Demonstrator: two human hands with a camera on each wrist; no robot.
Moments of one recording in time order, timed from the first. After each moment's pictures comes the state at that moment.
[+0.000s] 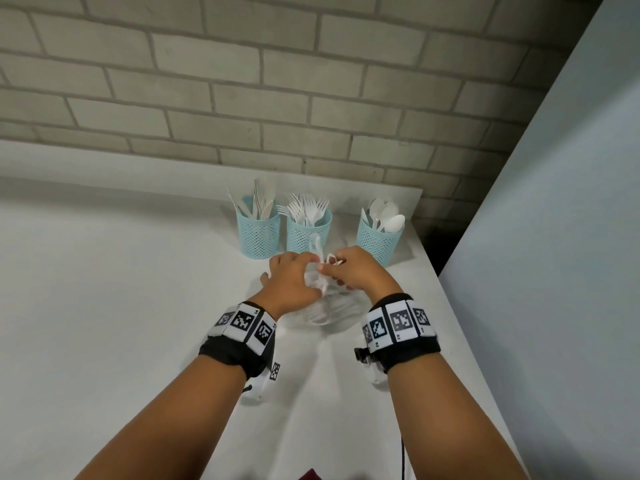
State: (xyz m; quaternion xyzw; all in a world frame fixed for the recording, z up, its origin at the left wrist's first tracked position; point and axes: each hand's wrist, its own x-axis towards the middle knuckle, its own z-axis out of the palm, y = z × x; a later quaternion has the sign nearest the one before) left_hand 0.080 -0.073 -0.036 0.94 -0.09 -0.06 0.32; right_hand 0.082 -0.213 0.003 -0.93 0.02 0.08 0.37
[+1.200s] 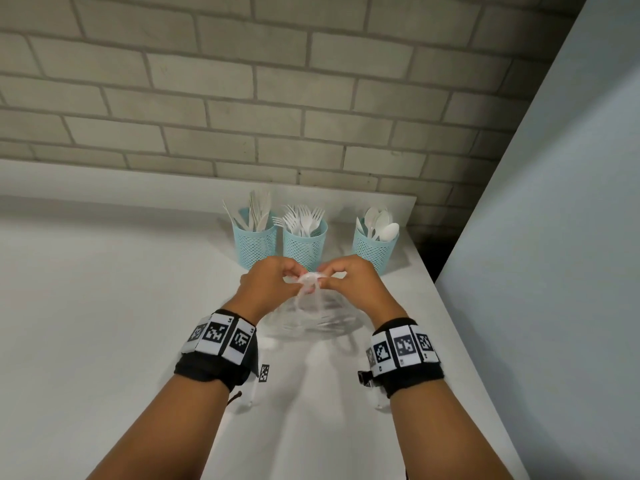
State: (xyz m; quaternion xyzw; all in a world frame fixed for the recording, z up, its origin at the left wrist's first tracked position) left_hand 0.079 -0.046 -0.013 0.90 -0.14 -0.01 0.42; right_hand 0.069 -0.222 -0.008 -0.88 -0.07 -0.05 0.46
